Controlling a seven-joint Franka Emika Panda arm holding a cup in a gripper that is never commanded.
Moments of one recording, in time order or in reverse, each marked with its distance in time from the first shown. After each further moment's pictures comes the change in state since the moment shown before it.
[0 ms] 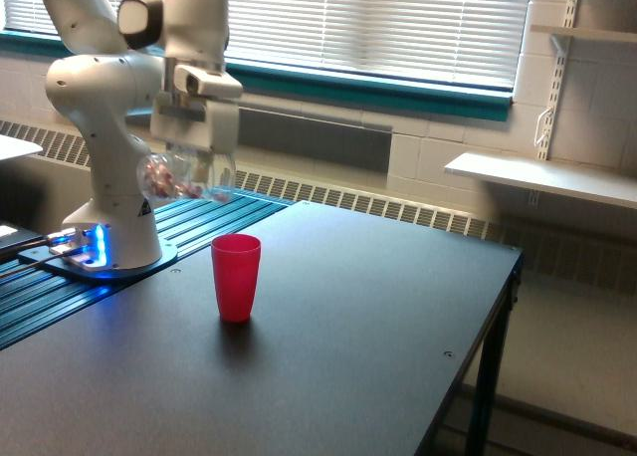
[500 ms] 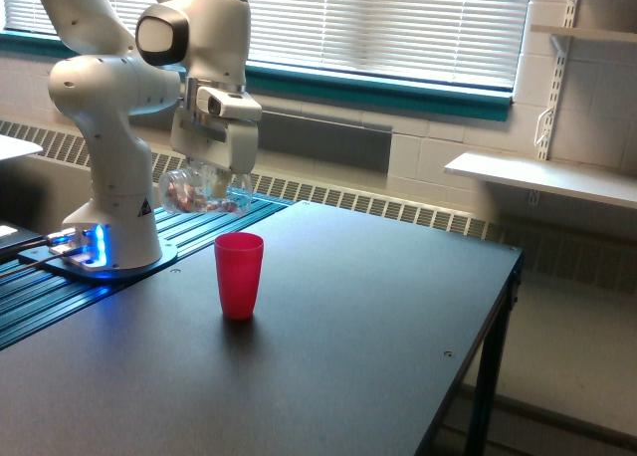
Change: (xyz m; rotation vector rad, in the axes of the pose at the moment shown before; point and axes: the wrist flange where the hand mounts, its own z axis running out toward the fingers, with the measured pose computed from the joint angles) arm 0.021 -0.021 0.018 0.036 -0.027 0.023
